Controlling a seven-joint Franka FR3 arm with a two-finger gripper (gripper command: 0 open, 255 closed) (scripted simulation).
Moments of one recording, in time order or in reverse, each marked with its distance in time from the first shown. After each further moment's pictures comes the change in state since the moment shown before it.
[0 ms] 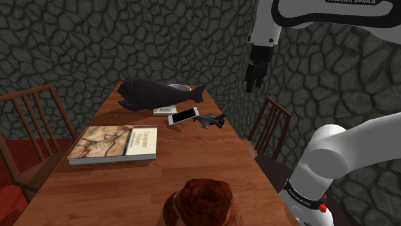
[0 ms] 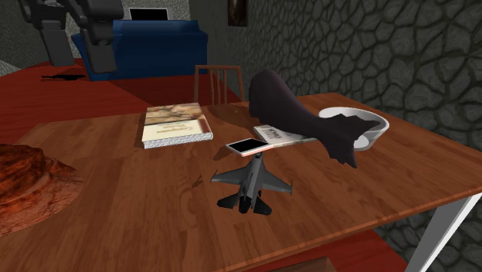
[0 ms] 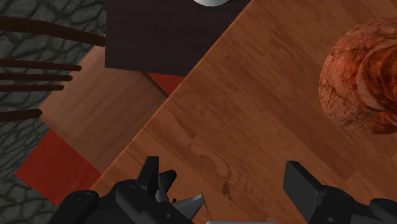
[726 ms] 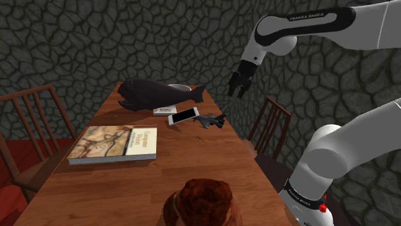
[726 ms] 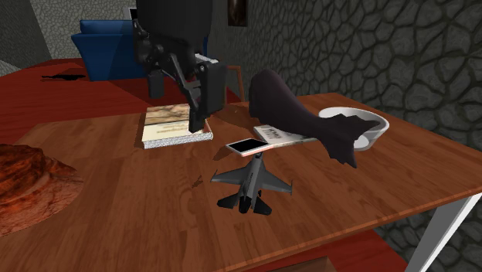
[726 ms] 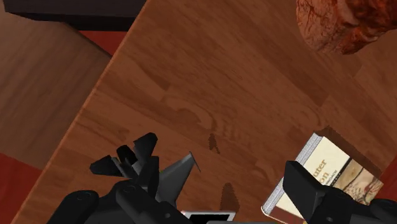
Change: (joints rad) arm -0.008 0.182 -0.226 -0.094 0.215 0.343 -0.130
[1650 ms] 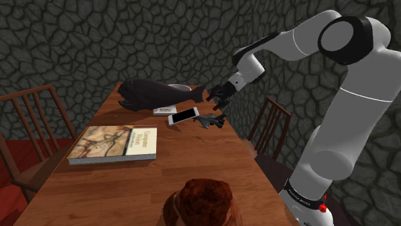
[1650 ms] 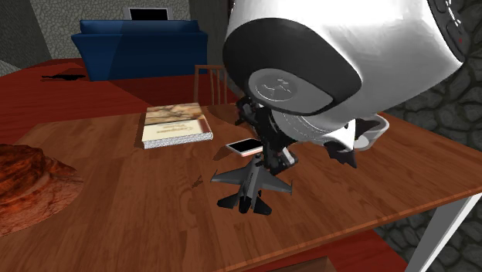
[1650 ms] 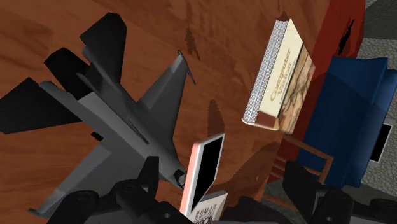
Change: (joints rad) arm 0.101 0.570 -0.313 0.143 0.744 0.167 -0.514
